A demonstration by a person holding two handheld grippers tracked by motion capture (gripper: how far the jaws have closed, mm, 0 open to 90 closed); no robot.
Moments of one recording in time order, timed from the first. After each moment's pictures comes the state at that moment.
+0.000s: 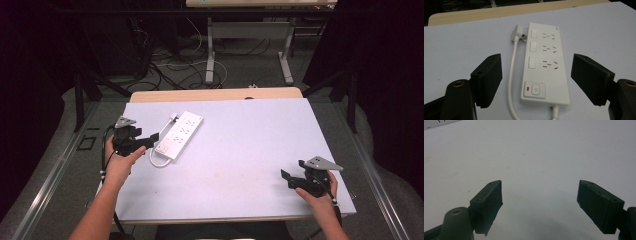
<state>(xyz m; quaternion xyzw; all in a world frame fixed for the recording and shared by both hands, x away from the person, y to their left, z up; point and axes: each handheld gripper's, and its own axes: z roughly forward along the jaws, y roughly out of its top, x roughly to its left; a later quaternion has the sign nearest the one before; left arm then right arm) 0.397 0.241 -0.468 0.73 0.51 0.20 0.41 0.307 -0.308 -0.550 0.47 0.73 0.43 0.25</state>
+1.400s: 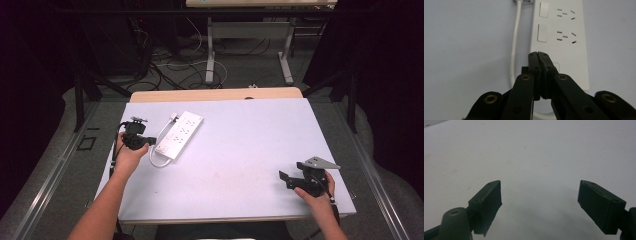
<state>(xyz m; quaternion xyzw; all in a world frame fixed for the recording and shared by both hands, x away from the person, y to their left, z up) 0.435 0.232 -0.495 0.78 0.54 0.11 0.30 0.311 -0.306 -0.559 0.49 0.73 0.43 0.22</state>
